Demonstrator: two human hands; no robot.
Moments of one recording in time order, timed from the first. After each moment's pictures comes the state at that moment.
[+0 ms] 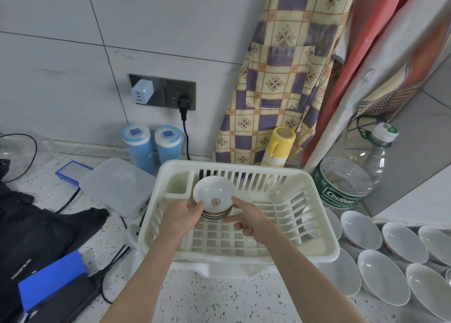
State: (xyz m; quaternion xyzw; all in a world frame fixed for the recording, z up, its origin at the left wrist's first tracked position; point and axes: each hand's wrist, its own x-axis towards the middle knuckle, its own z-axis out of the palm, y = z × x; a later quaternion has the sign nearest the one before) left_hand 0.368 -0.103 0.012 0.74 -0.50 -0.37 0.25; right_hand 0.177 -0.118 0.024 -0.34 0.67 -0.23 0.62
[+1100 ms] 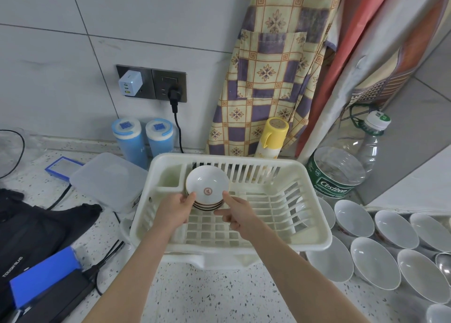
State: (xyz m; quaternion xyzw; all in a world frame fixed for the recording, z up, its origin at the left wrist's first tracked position) left_hand 0.369 -0.105 0.009 0.72 -0.52 -0.38 0.24; right_hand 0.191 -0.107 0.015 -0.31 0.66 -0.29 0.61
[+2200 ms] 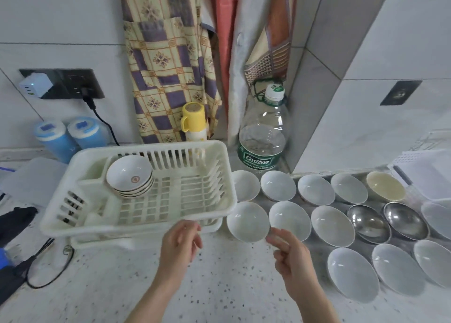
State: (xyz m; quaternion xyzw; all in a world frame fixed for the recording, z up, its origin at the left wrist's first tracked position) left_hand 0.162 0.058 0.038 0.56 -0.44 -0.54 0.45; right_hand -0.074 0.097 0.028 -0.06 0.62 -0.54 0.57
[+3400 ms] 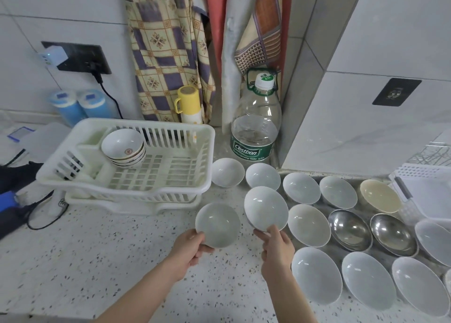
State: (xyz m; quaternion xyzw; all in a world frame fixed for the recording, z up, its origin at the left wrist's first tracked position) left_hand 0.070 0.089 -0.029 0.66 -0.27 -0.65 0.26; right_hand -0.130 0.099 0.009 -0.04 0.69 -0.51 0.52
